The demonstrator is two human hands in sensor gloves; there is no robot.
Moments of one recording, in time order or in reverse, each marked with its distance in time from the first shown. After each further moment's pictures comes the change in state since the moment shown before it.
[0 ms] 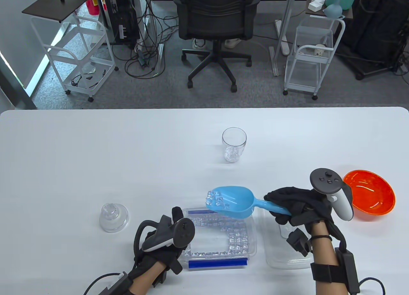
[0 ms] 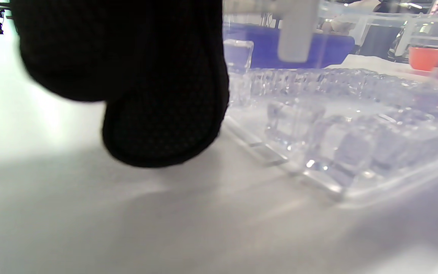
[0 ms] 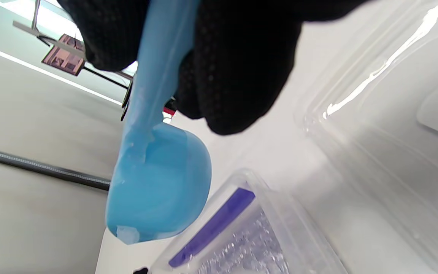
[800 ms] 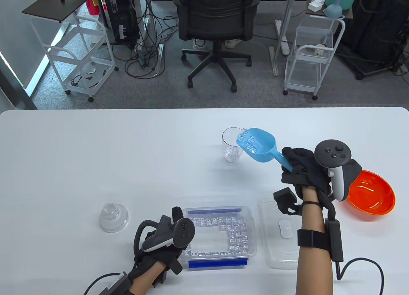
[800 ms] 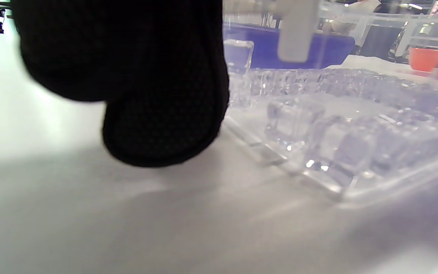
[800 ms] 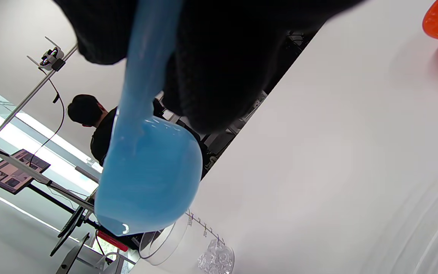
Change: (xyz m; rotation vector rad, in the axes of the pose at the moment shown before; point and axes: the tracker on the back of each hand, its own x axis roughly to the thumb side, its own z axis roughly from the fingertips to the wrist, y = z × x) left_hand -0.001 0.000 0.001 0.001 0.001 0.002; right_hand 0.068 -0.038 -0.010 -0.586 0.165 0.129
